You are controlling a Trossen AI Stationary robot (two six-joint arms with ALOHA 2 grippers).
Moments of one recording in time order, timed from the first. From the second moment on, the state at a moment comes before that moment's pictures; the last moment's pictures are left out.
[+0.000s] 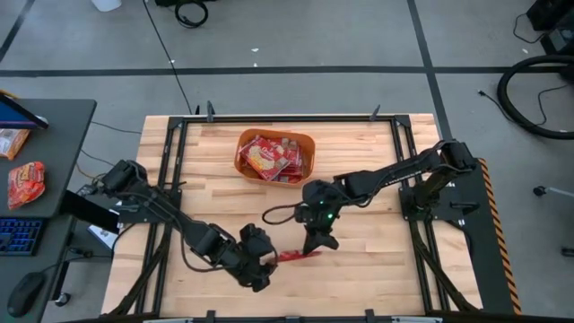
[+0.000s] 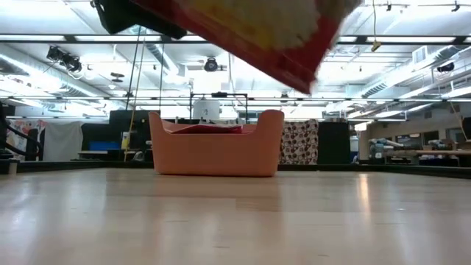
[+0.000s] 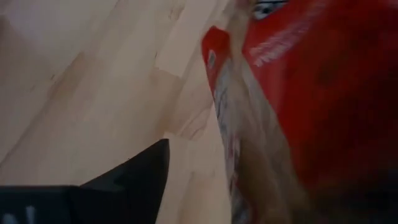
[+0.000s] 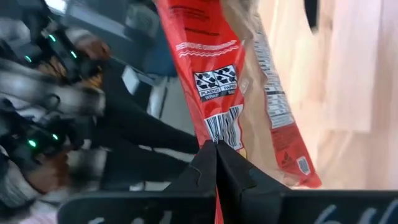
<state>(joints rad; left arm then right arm) -0.61 1.69 1.26 -0.42 -0.45 -0.85 0.17 1.66 1.16 -0.16 -0.73 0.56</state>
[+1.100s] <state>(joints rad) -0.17 1.45 1.18 -0.57 -0.09 -0.67 -0.06 1.13 1.16 -0.56 -0.19 0.44</state>
